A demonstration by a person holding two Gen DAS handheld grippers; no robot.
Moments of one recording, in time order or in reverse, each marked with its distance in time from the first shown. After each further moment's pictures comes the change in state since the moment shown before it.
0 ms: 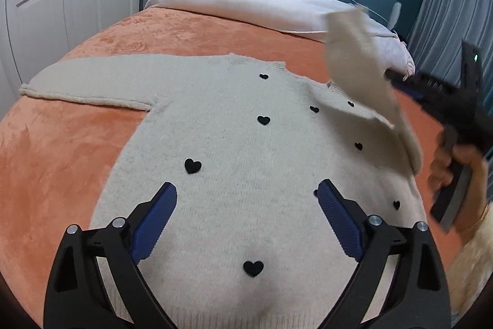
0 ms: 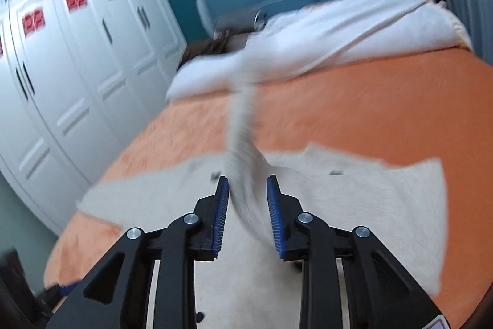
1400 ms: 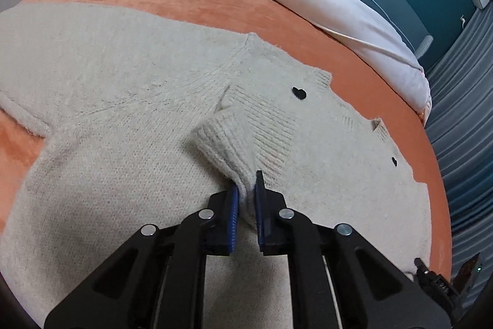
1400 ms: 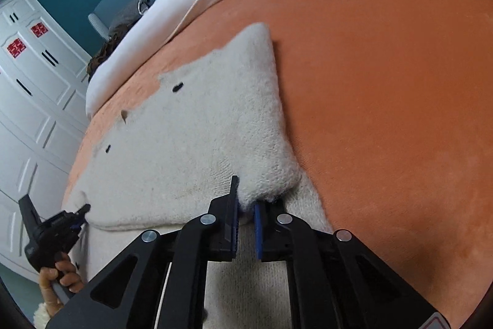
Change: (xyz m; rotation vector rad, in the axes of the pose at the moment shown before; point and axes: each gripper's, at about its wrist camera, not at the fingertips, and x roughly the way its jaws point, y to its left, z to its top) left arm 0.175 0.033 0.074 -0.214 0.077 -0.057; right arm -0.033 -0.151 -0.100 0.455 0.092 -0.214
